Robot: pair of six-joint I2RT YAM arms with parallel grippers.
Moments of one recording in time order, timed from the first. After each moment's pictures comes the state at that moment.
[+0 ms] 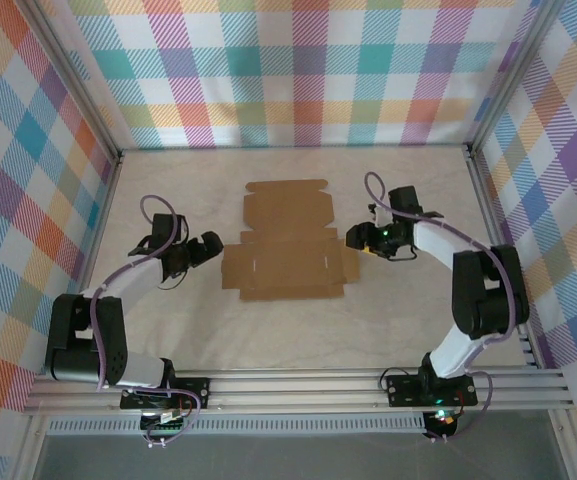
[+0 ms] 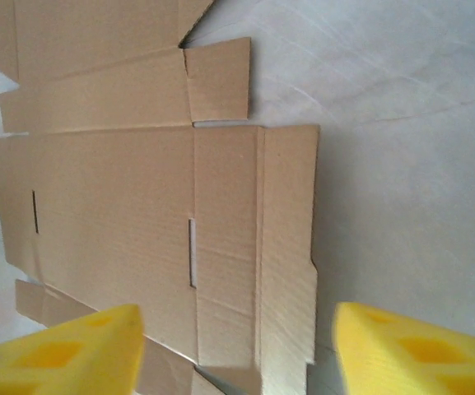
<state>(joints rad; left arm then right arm) -0.09 1.41 0.72 -0.26 0.15 -0.56 0.18 1.64 0.98 -0.43 -0.53 0.34</state>
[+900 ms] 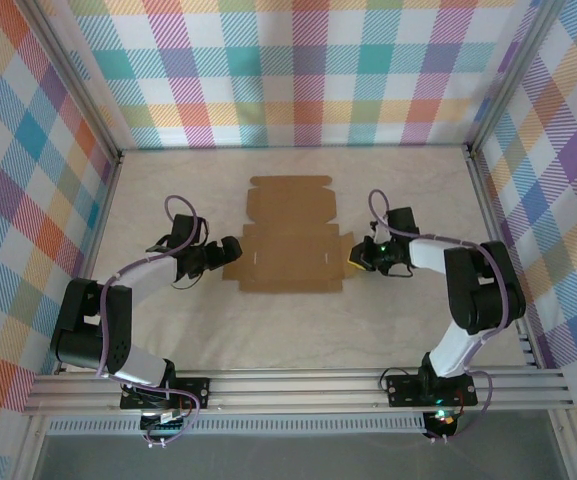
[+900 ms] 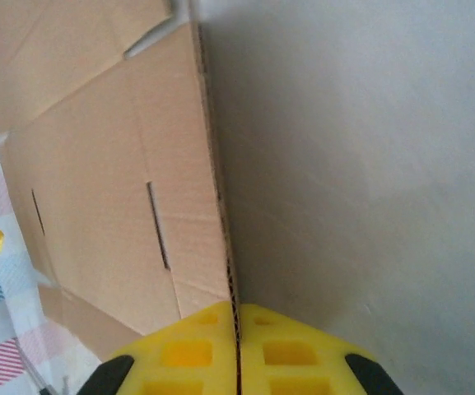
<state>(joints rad) -0.20 1.48 0.73 -0.22 0.19 -0.56 0.19 1.73 0.85 -0.20 -0.61 0.53</state>
